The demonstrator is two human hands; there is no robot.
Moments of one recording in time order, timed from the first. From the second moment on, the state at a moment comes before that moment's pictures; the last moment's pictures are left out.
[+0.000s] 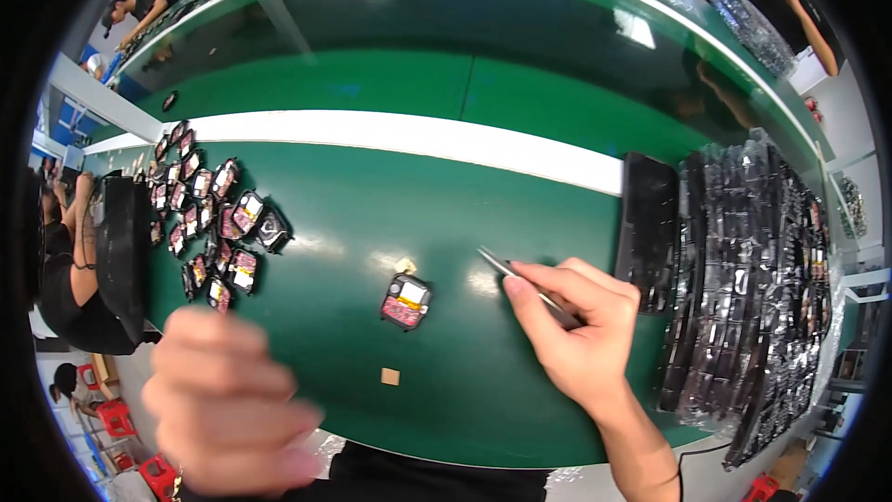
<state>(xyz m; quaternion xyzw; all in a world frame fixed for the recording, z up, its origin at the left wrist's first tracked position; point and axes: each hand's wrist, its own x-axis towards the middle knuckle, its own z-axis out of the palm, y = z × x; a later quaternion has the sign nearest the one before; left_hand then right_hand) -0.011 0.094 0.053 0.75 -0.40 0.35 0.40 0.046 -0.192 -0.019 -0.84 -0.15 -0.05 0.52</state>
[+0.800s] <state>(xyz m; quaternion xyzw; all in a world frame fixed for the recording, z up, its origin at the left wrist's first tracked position) 0.045 0.108 0.008 0.90 -0.32 -0.01 0.31 0.050 -0.193 -0.018 -0.83 -0.16 -0.06 0.53</state>
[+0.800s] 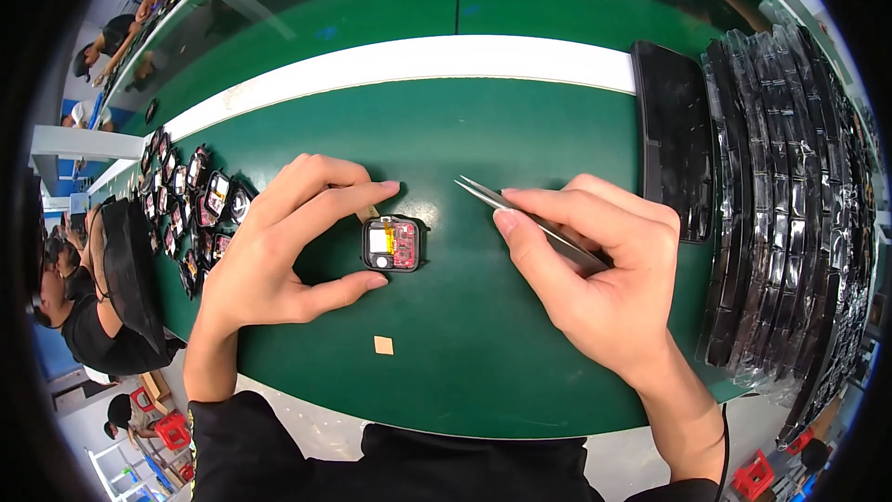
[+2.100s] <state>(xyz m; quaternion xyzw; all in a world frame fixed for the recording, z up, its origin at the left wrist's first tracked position) 0.044 0.100 0.001 0.89 -0.31 -0.04 0.32 0.036 -0.181 -0.022 -0.83 -0.30 -0.09 0.46</state>
